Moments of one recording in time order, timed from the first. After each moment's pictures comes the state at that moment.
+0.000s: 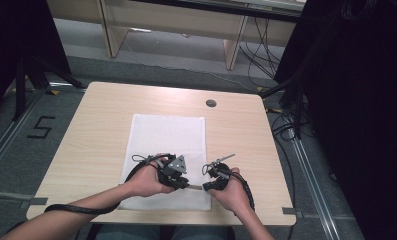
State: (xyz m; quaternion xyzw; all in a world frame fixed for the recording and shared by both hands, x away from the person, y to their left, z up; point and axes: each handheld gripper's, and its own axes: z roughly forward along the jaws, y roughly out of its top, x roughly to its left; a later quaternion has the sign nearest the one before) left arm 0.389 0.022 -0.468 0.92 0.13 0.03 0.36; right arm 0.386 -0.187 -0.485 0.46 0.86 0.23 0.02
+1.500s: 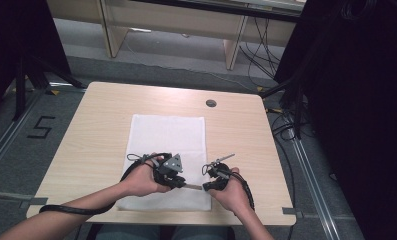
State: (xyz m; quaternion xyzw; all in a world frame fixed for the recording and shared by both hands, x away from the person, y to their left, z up) left arm 0.387 0.032 -0.462 0.92 0.14 0.03 0.36; right arm 0.386 -0.187 -0.485 0.46 0.86 0.23 0.02
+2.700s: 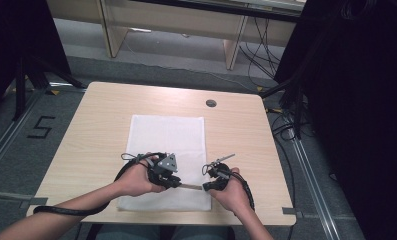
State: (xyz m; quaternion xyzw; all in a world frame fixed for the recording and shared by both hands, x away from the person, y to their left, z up) left arm 0.385 0.046 -0.460 0.92 0.14 0.03 0.36; right arm 0.386 -0.187 -0.485 0.46 0.86 0.23 0.02
